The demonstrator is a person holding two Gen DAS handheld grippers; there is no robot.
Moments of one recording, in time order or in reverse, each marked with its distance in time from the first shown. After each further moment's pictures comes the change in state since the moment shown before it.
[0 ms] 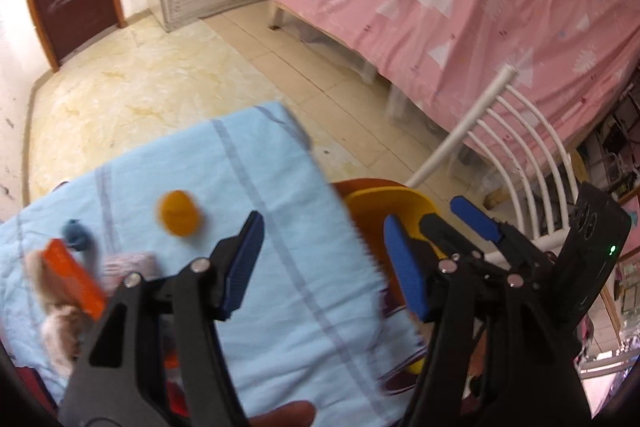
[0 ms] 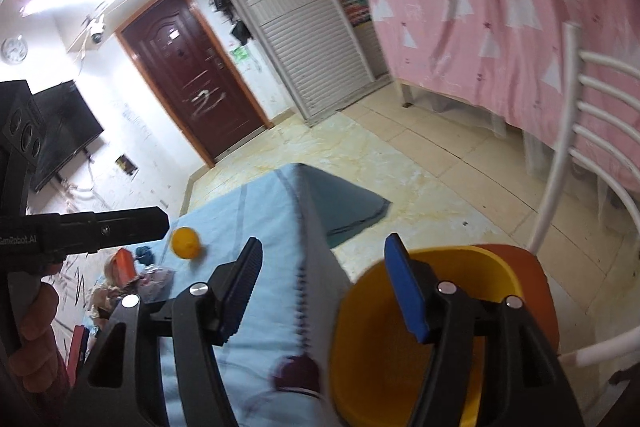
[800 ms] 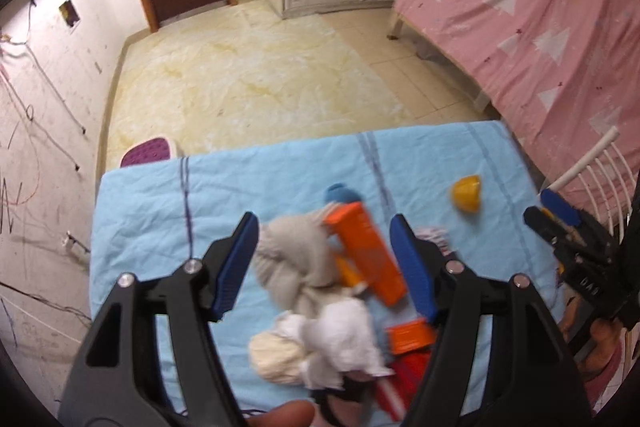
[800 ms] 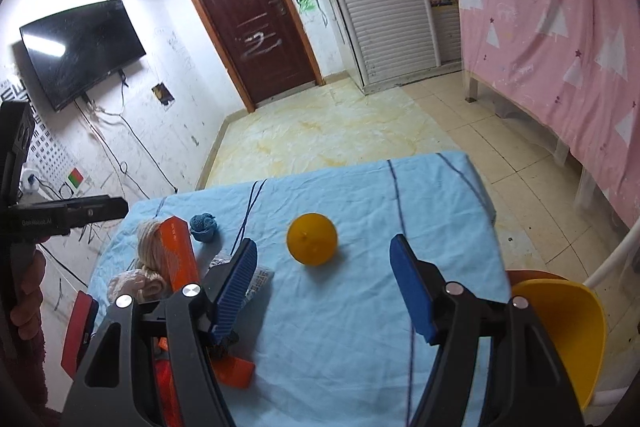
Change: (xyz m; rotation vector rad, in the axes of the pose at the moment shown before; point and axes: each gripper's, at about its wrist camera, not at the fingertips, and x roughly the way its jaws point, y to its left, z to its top) left arm -0.069 0.226 -0.046 -0.212 -0.013 0.262; right arm 0.098 0.151 0.005 -0.210 0.153 0.069
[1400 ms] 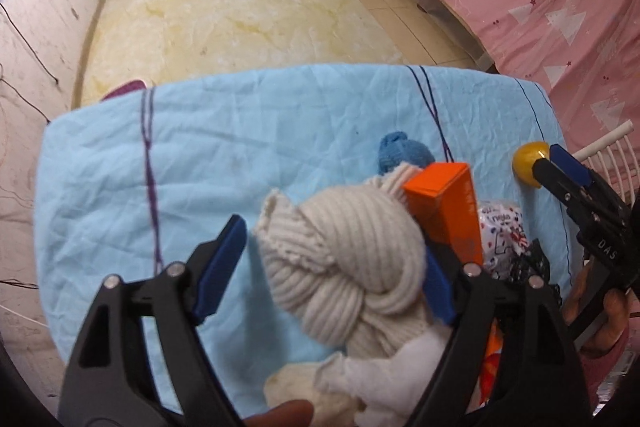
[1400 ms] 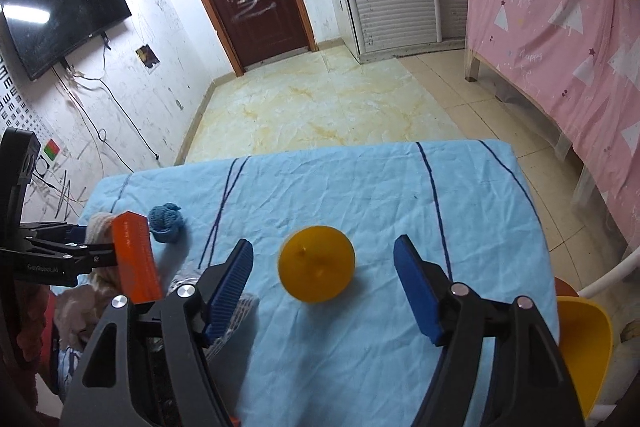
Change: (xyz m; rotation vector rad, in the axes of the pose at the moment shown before) left arm 0.087 0.039 -0.007 -0.054 0.213 -0.099; right arm 0.079 0.014 0.017 -0.046 0.128 -0.059
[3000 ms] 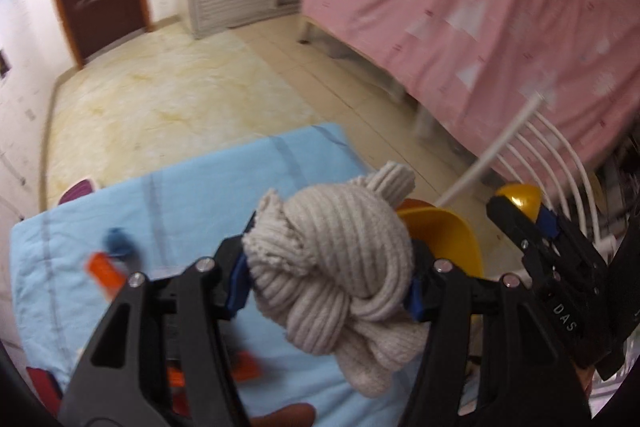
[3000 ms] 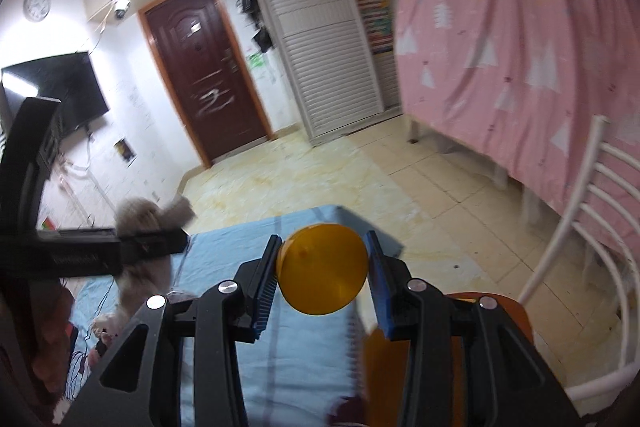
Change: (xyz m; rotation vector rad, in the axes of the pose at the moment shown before) left arm -0.051 -0.262 -0.010 0.261 -0.227 -0.098; right arm -0.198 -0.146 -0.070 0.173 -0.357 -0.115
